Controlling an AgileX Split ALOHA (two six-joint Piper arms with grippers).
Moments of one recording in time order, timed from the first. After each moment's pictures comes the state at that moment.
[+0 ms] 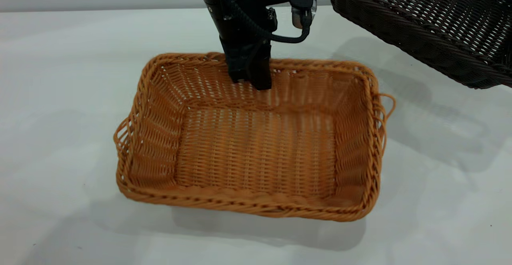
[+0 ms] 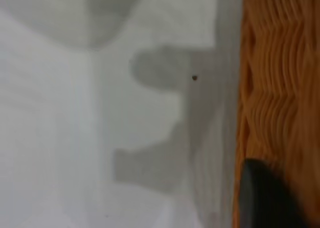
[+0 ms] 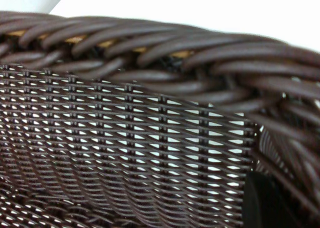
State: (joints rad) left arm -0.60 2.35 -1.68 -0.29 0.66 1.25; right arm -0.45 1.90 -0.91 1.33 0.62 -1.00
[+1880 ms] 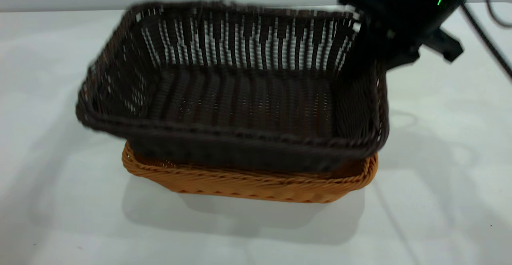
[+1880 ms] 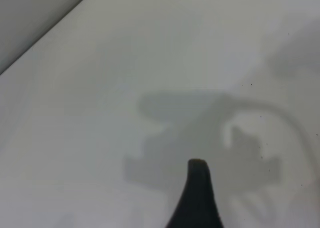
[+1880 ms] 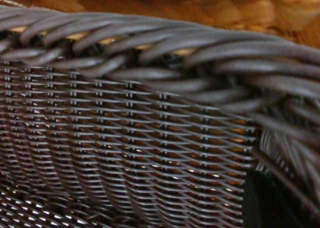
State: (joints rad) left arm -0.16 2.16 -1.68 -0.18 0.56 0.67; right arm 0.28 1.98 -1.06 0.81 0.66 -0.27
